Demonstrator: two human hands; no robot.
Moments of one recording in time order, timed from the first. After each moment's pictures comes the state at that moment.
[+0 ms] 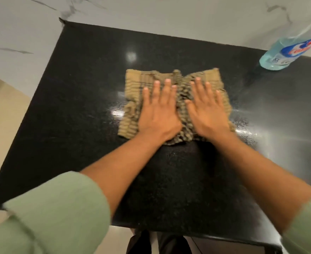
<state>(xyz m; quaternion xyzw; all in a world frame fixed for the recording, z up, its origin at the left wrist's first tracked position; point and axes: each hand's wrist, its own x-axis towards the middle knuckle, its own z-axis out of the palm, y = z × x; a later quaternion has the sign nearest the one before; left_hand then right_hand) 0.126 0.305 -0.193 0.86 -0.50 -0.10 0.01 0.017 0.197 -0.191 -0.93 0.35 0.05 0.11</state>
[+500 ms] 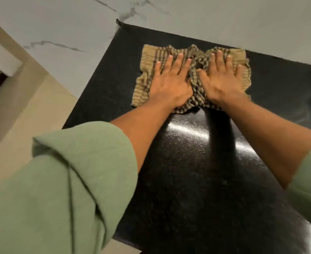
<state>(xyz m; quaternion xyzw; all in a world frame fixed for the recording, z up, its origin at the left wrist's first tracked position) 0.283 0.299 -0.201 0.89 -0.44 -0.08 0.02 0.189 0.169 -0.196 -0.93 0.34 0.07 0.10</state>
